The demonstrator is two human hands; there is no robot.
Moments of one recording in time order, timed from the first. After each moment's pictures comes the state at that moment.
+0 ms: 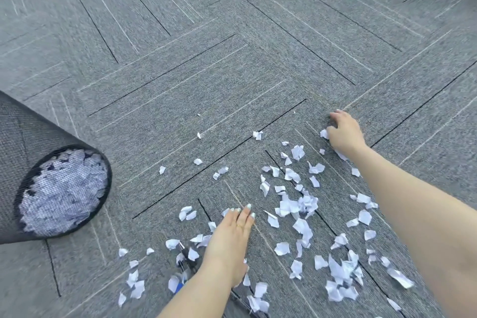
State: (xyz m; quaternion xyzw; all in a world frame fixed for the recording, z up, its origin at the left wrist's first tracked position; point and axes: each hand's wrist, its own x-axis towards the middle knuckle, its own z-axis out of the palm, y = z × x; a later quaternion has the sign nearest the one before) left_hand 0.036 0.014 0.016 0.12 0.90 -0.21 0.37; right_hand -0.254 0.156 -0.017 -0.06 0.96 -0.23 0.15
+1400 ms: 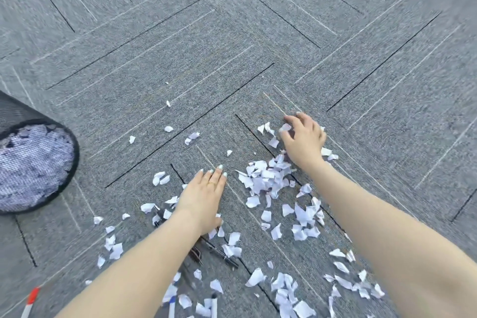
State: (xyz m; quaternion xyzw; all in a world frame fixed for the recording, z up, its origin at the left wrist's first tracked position) left_hand 0.037 0.016 0.020 0.07 0.92 -0.13 0.36; right_hand -0.136 0.176 -0.023 -0.07 0.96 -0.23 0.13
